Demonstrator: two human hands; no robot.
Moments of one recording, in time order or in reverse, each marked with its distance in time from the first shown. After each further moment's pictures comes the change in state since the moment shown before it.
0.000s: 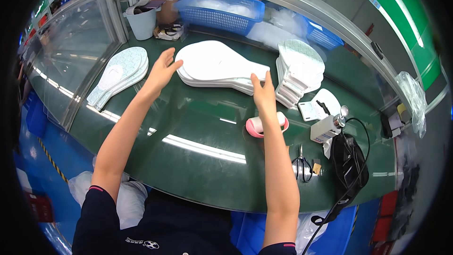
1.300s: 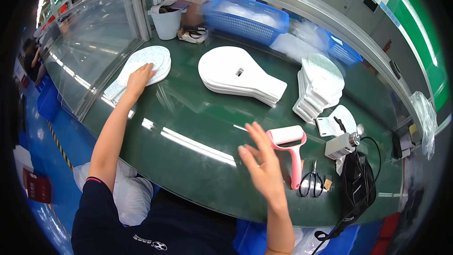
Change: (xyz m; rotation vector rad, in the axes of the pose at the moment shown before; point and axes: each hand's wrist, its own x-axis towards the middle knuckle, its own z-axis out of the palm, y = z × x) left_hand -0.005 -0.088 -0.147 1.280 0.179 0.359; right_hand -0.147 -0.046 -0.028 0.278 -0.441 -0.161
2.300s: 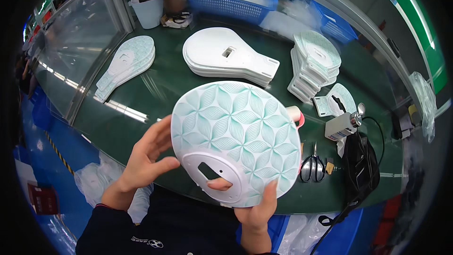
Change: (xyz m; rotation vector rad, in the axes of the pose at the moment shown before) left_hand -0.098 0.194 -0.180 -1.654 -0.404 -0.139; right_hand -0.067 -0.030 0.038 0.969 0.306 0.094
